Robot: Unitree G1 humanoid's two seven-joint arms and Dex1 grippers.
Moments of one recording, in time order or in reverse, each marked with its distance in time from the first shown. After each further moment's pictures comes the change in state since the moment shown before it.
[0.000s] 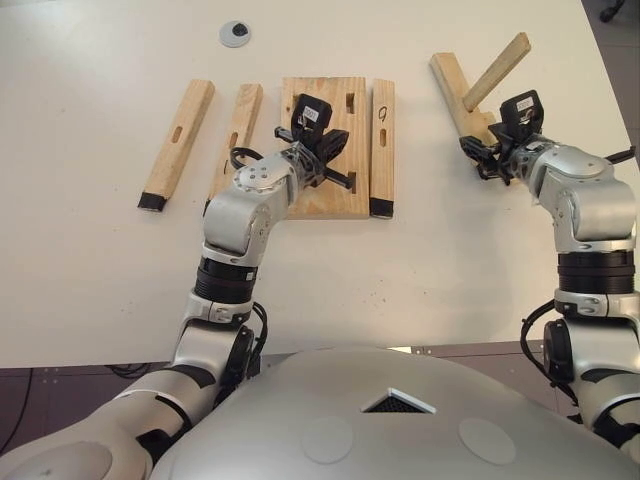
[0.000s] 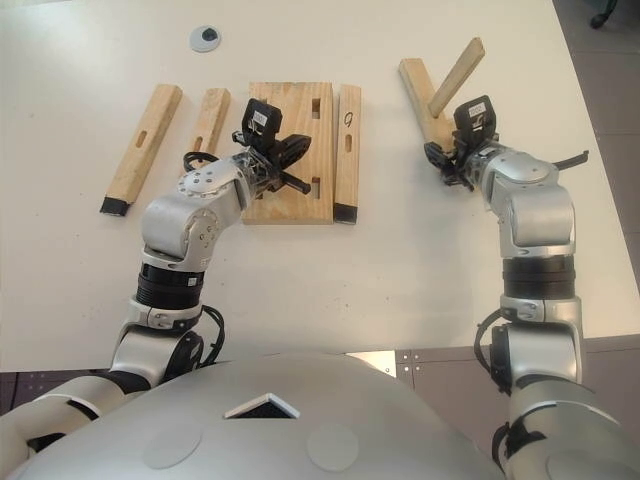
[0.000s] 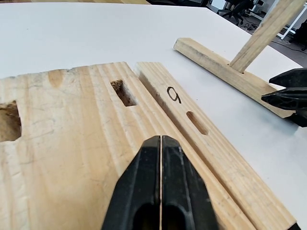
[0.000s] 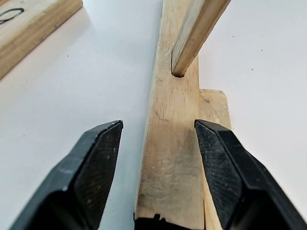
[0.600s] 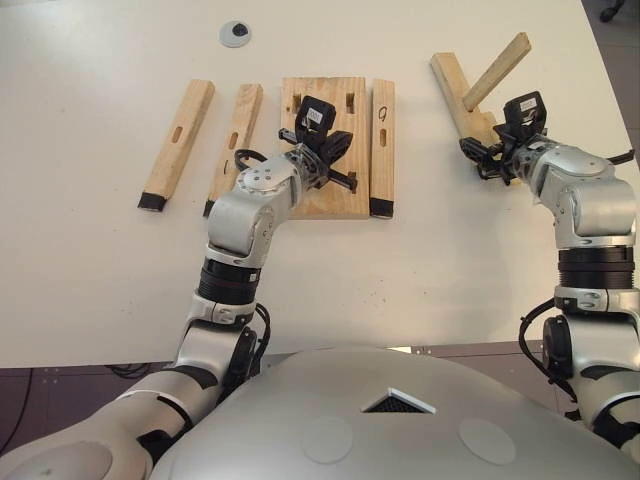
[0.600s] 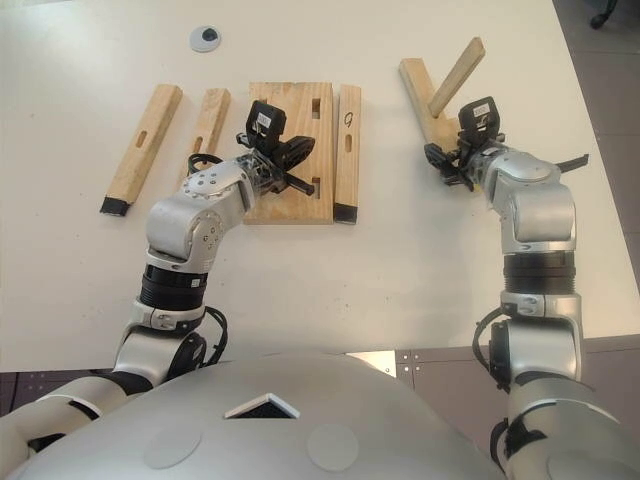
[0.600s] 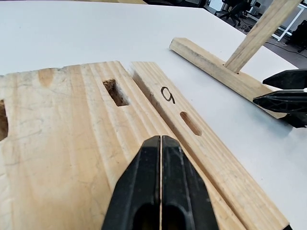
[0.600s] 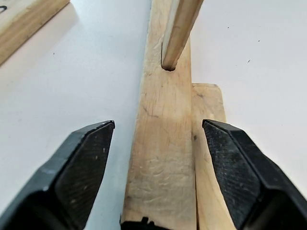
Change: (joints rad) left arm 0.005 -0.017 -0.006 0.004 0.000 -0.009 0.003; right arm -0.017 0.005 -0.020 0.065 0.004 -0.016 0.015
